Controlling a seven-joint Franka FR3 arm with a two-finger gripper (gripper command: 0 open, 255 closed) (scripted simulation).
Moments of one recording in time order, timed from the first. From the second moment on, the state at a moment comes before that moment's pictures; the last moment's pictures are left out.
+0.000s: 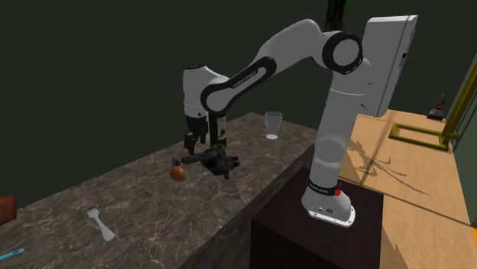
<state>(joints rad) 0.13 -0.07 0.41 -2.19 -0.07 2.21 0.32</state>
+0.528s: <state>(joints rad) 0.21 0.21 0.45 -2.02 -0.25 2.29 0.48</state>
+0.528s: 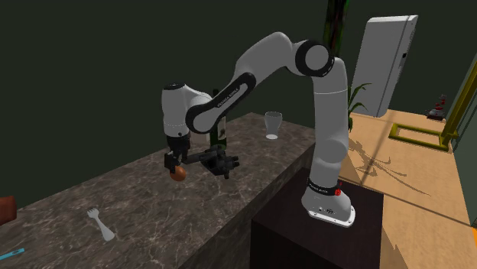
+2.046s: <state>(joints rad) 0.23 0.30 0.43 -2.01 -0.32 2.37 0.52</state>
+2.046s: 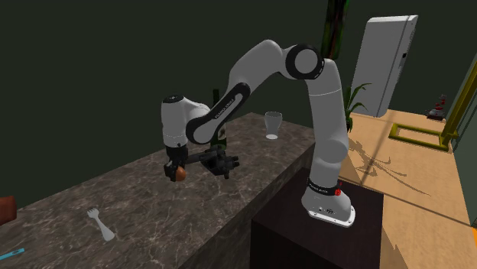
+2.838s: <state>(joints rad) 0.21 0.23 0.45 -1.98 -0.26 2.28 0.47</state>
